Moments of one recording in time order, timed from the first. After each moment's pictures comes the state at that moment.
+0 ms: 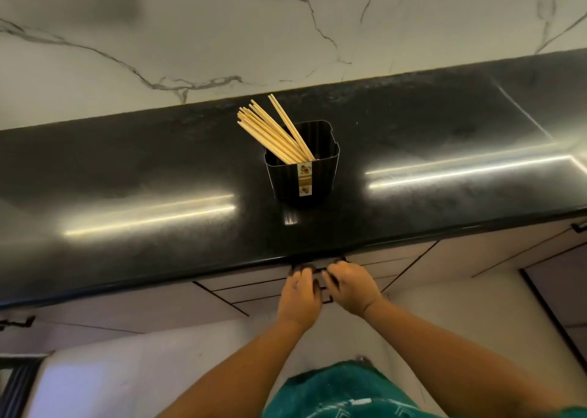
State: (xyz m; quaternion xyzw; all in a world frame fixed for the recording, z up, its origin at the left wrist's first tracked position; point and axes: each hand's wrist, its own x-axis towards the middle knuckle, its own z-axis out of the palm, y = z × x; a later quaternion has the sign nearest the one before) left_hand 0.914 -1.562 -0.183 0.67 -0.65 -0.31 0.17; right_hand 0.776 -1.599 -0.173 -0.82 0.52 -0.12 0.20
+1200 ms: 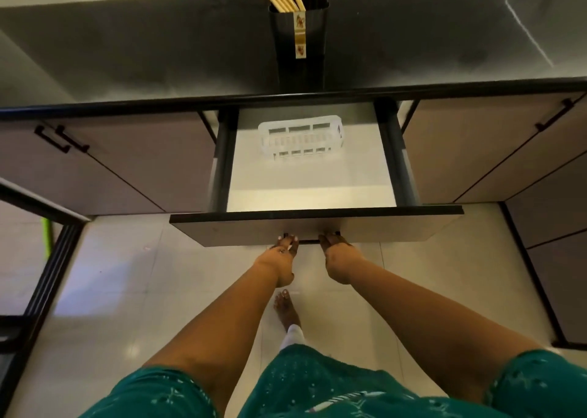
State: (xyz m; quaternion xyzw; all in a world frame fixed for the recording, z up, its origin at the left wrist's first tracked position) left_hand 0.858 -1.246 -0.216 0.65 -0.64 -0.32 -0.23; right_hand 0.691 -1.283 -0.227 -0.79 0.52 0.20 0.26
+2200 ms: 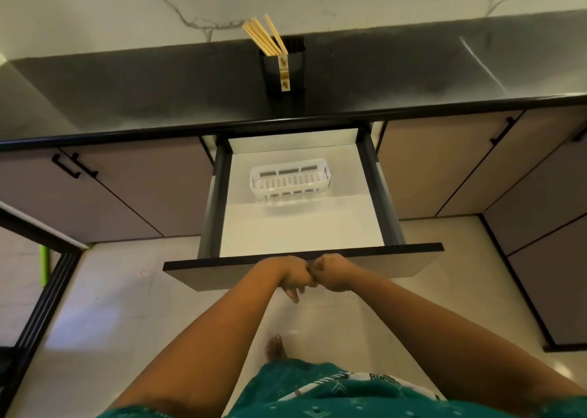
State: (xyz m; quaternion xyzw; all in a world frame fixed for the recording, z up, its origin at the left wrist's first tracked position) left_hand 0.803 -1.214 -0.111 0.61 -0.56 -0.53 -0.17; right_hand 0.674 -1.227 -0.128 -0.72 0.54 0.15 0.40
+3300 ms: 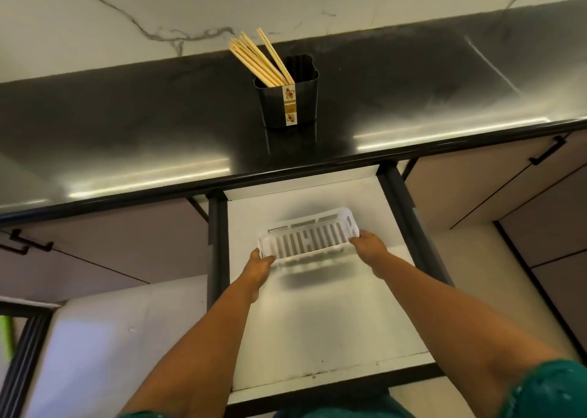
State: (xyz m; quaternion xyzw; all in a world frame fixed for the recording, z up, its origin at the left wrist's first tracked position) left_hand 0.959 -1.422 -0.185 0.73 -0.24 -0.60 0.23; right_hand 0.709 -1.474 -0.191 -0.41 0.74 -0.15 0.51
